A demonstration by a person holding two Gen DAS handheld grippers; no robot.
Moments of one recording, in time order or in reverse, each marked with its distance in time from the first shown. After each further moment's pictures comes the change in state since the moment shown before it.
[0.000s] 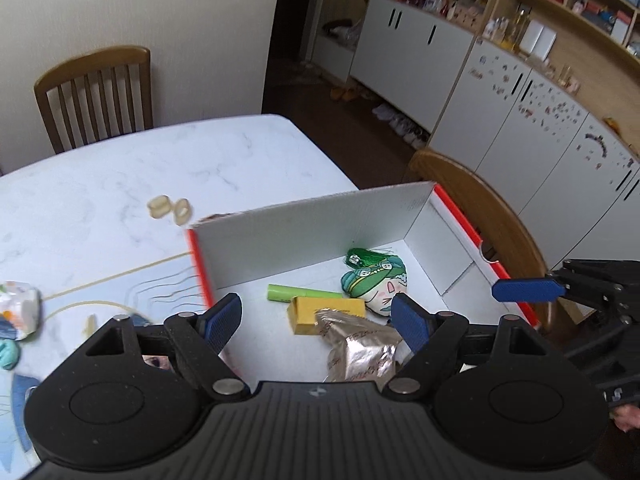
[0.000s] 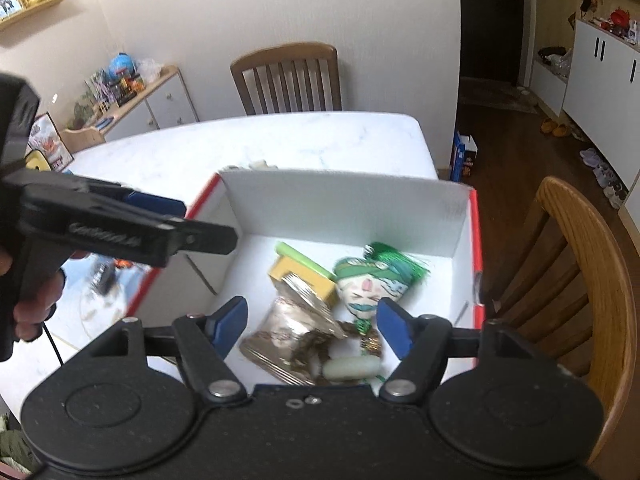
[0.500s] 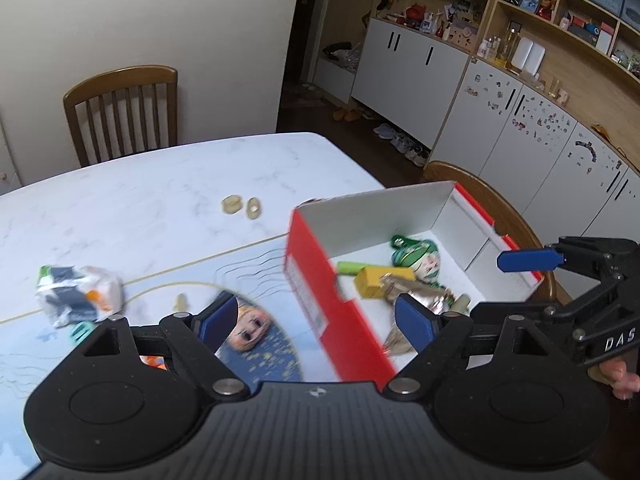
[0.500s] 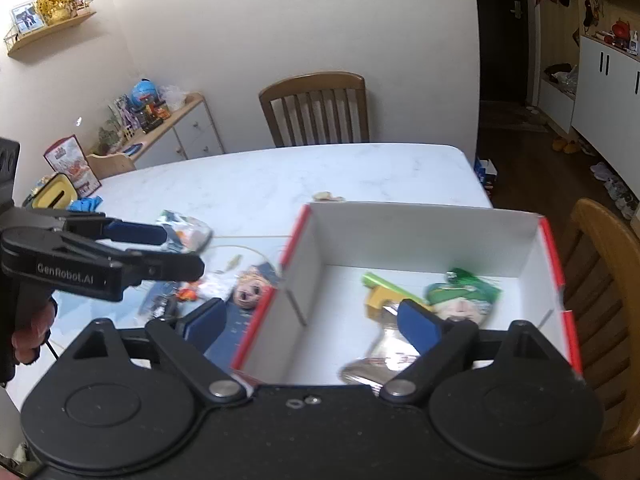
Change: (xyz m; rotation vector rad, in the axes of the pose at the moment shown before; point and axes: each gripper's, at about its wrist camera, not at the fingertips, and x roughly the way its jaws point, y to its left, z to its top) left arm -0.082 0.082 -0.043 0.024 -0.059 -0.002; right arm -0.003 0.092 0.006 0.026 -0.088 0.031
